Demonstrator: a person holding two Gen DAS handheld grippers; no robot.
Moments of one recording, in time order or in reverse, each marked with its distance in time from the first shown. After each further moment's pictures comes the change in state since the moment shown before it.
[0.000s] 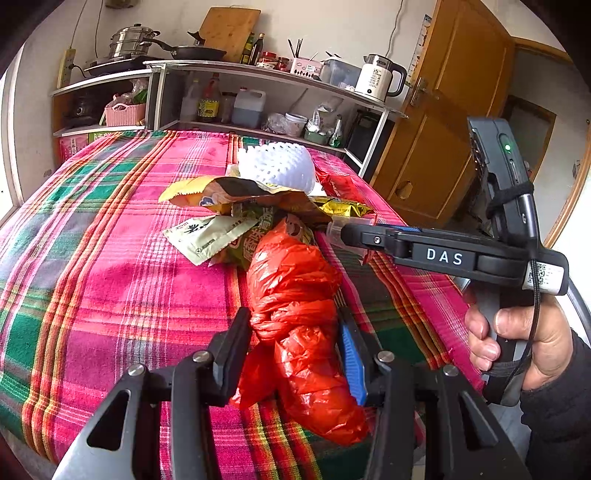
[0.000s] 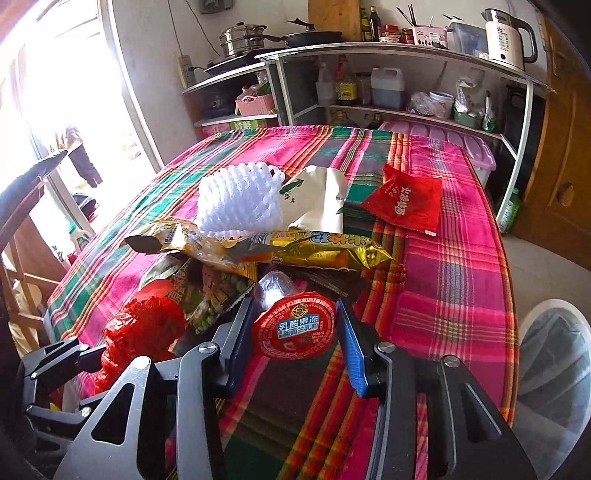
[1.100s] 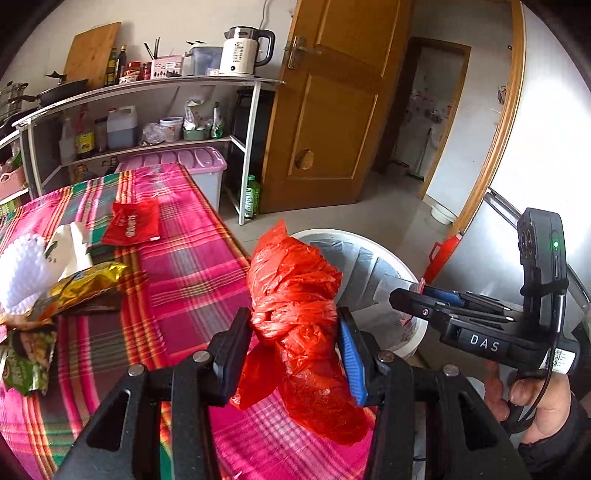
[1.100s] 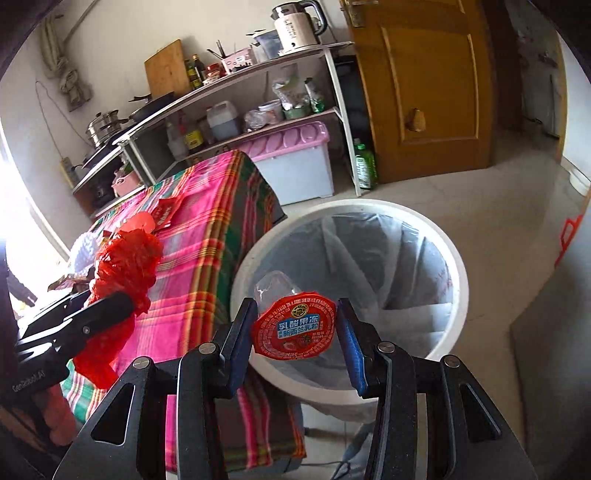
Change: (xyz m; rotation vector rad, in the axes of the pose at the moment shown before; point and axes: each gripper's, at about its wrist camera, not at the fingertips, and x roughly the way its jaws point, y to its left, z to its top) left arm 0.073 -0.185 0.042 0.300 0.077 -0.250; right arm -0.144 -0.170 -0.115 0.450 -0.142 -0.304
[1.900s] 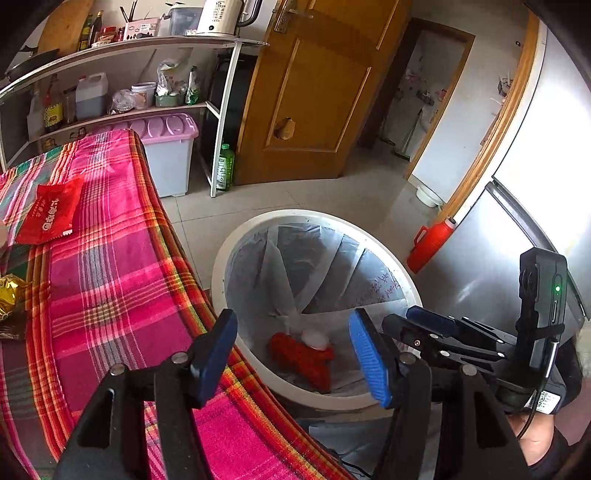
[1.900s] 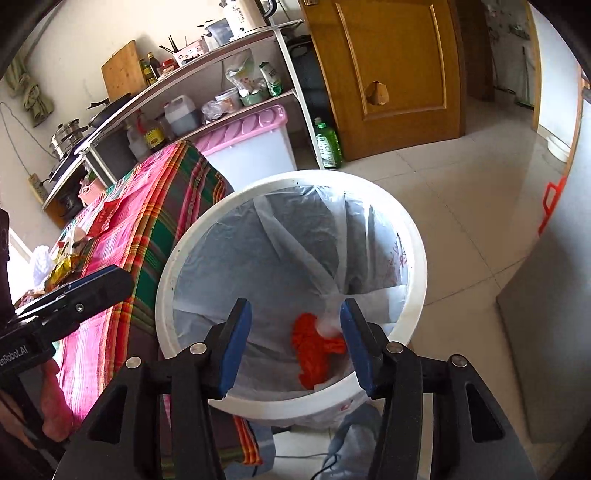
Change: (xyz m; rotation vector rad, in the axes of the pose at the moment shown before) left arm 0.067 -0.023 0.013 -0.033 0.111 -0.082; right arm 0.024 -0.050 -0.010 0.089 0.047 -0.081
